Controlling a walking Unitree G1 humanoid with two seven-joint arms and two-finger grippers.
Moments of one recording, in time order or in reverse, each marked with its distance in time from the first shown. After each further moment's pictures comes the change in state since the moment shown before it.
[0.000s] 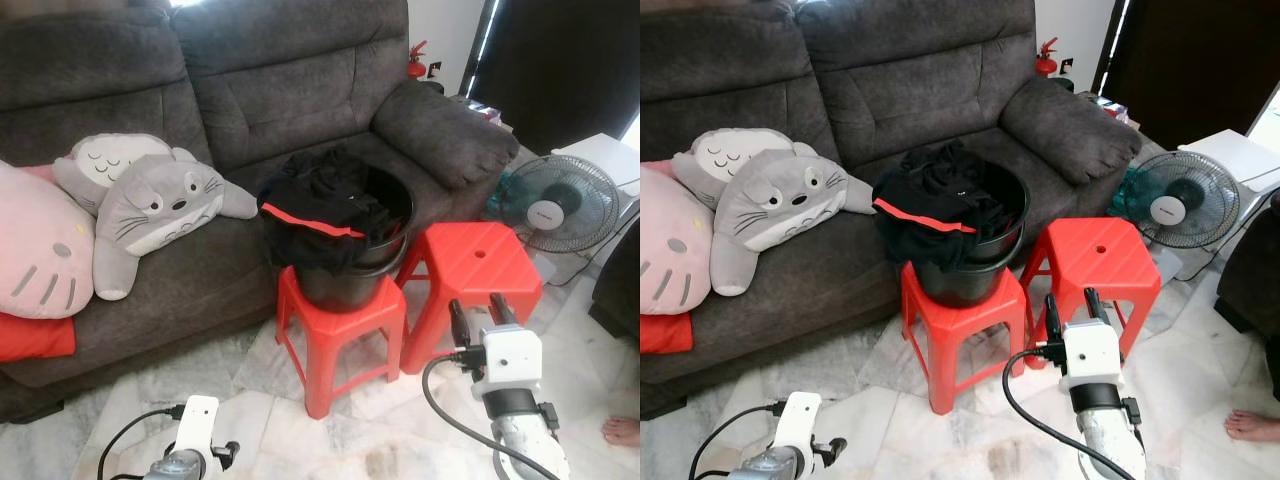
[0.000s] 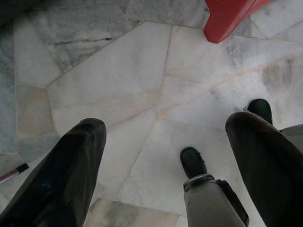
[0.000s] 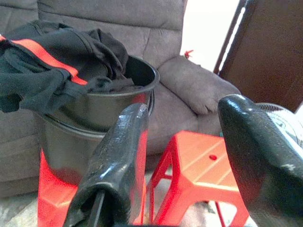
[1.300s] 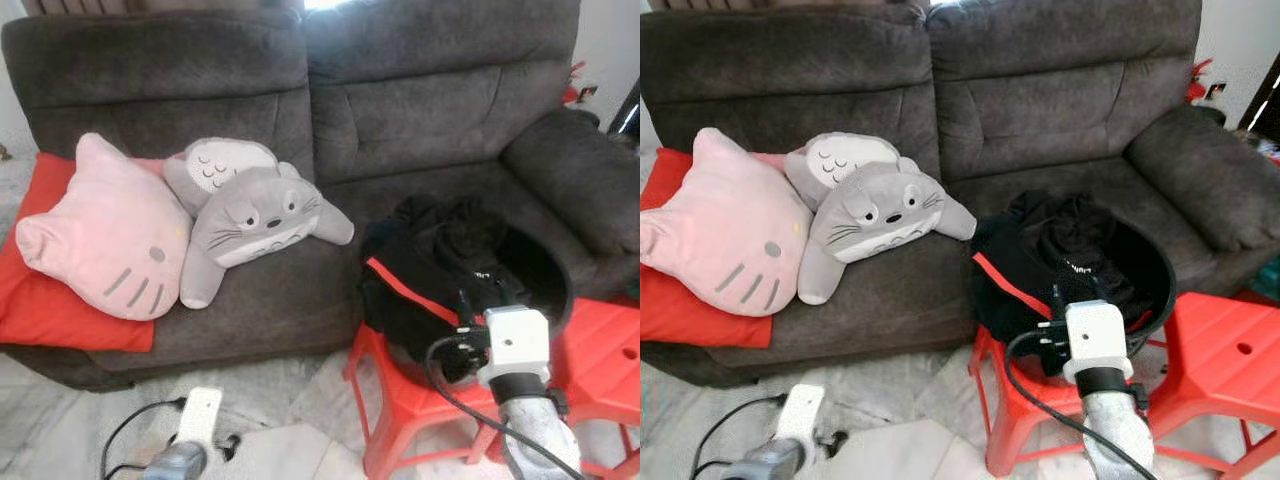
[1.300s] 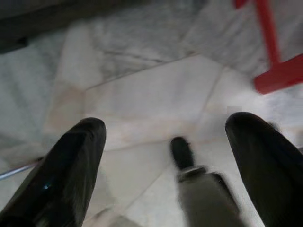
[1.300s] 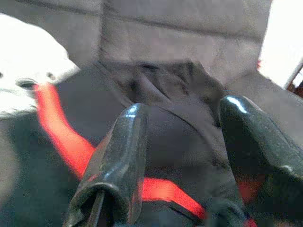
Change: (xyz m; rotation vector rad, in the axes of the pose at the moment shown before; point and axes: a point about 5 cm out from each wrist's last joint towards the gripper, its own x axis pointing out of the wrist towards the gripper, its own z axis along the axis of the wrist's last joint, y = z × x) left arm 0.002 -0.011 0.014 0.030 -0.030 -0.046; right arm 0.003 -0.013 0.015 -0.039 0.077 -0.053
